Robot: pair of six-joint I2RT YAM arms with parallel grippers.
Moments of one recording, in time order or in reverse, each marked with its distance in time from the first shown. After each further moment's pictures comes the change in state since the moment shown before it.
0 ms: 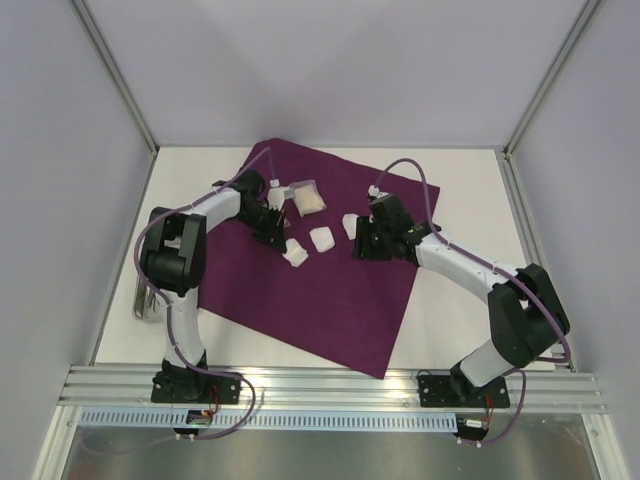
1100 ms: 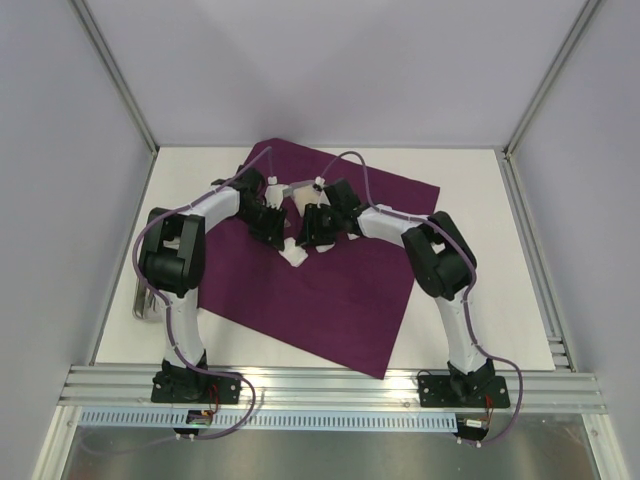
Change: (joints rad) left arm 0.000 -0.001 0.014 0.007 -0.121 0.019; right arm 0.037 0.654 0.496 0.220 -0.404 0.077
